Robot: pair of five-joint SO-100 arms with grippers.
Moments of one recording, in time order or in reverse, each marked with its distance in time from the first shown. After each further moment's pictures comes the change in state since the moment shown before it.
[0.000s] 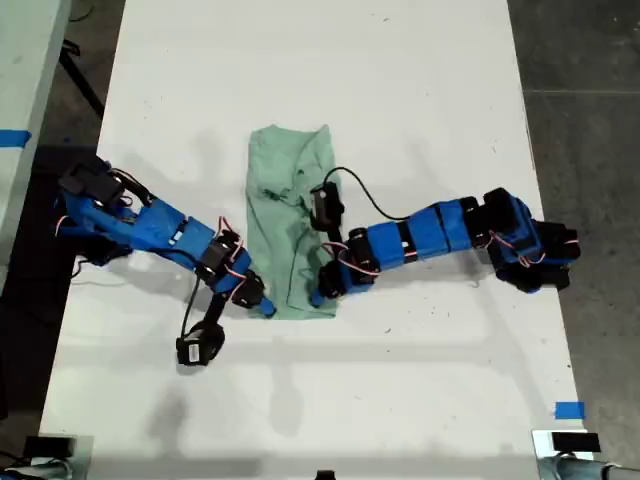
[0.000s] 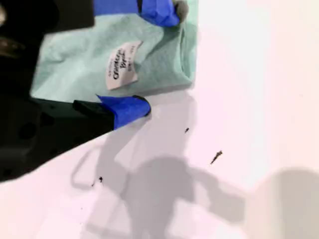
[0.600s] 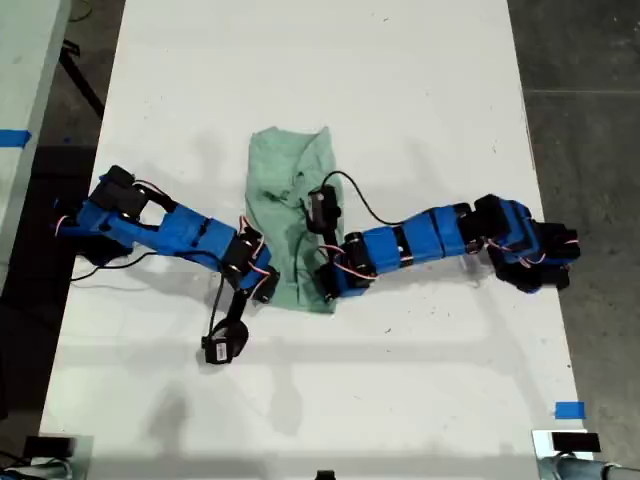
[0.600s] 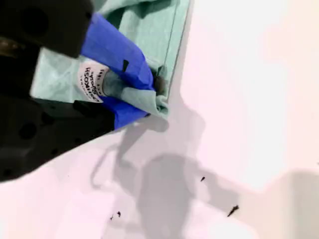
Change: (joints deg) arm 0 -0.8 -11.6 -26.6 16.4 2.4; arm 1 -2.1 -2.4 -7.7 3.4 2.5
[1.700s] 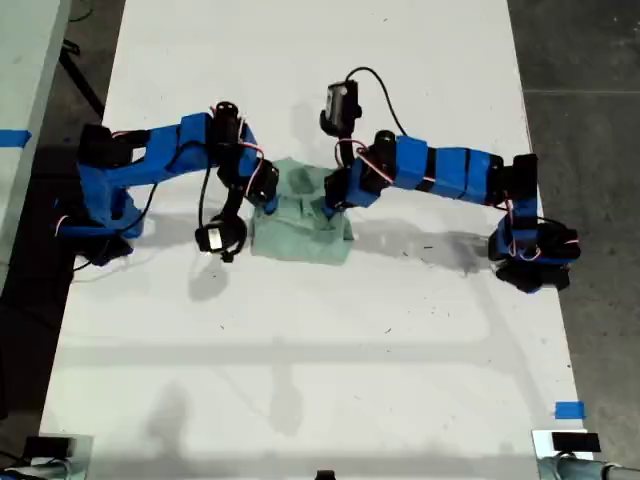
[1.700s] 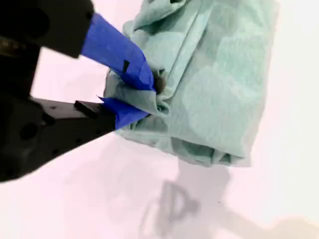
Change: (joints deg) arm 0 -29.4 14.7 -9.9 18.8 22.2; arm 1 23.4 17.2 3.1 6.3 -19.7
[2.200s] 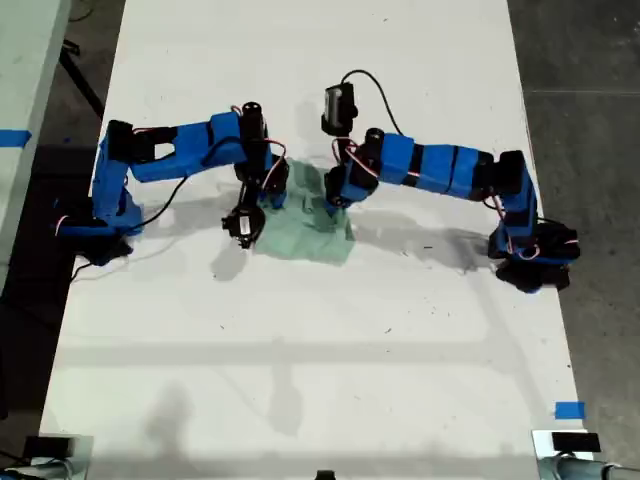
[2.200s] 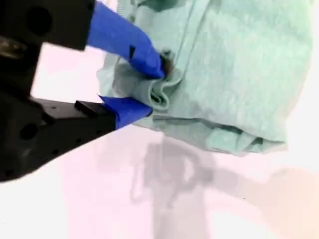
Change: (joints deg) arm 0 -6.3 -8.3 0.0 -1.7 4.9; arm 1 4.8 -6.1 -0.4 2.5 -1.0
